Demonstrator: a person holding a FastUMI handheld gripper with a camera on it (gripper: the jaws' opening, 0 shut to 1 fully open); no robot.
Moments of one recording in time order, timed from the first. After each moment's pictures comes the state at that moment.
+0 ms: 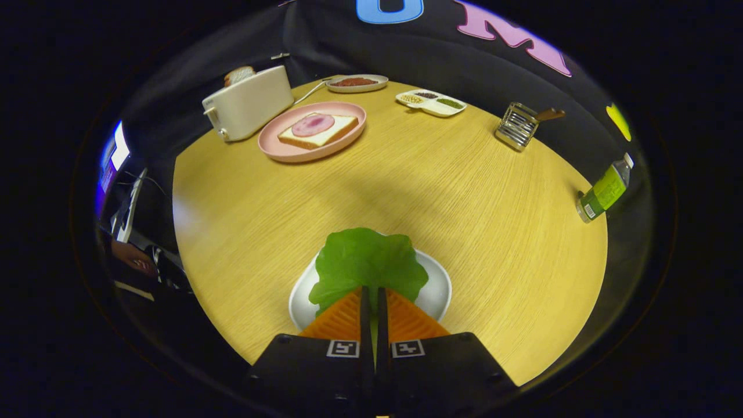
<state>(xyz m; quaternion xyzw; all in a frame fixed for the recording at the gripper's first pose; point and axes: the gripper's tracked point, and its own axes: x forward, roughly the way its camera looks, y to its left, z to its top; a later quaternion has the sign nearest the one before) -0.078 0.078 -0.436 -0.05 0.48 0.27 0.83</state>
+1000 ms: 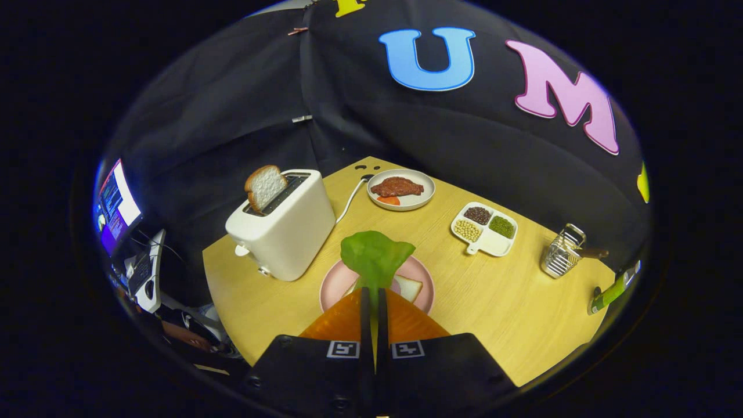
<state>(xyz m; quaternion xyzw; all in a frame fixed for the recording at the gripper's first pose) 0.081 0.274 -0.306 0.01 0.39 0.31 0.87</state>
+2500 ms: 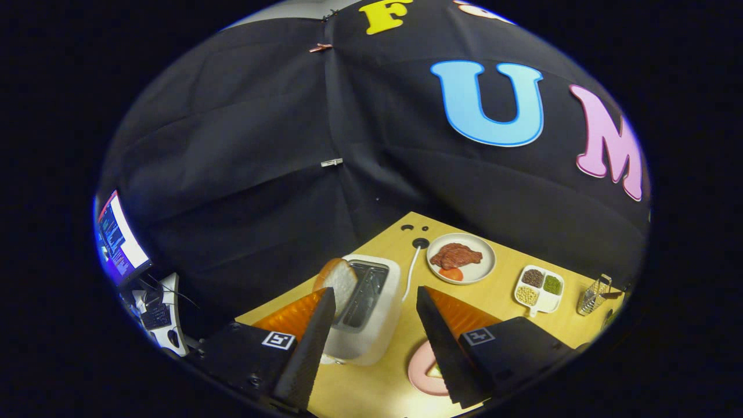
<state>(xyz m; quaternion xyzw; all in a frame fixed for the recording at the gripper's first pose) 0.125 0.479 -0.171 0.05 0.29 0.34 0.89</state>
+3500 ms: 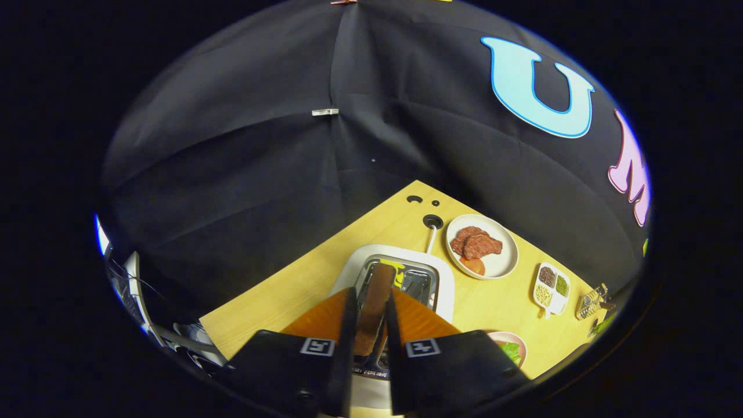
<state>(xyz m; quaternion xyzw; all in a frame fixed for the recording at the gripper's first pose) 0.152 0.570 -0.258 -0.05 0.38 0.28 0.88</state>
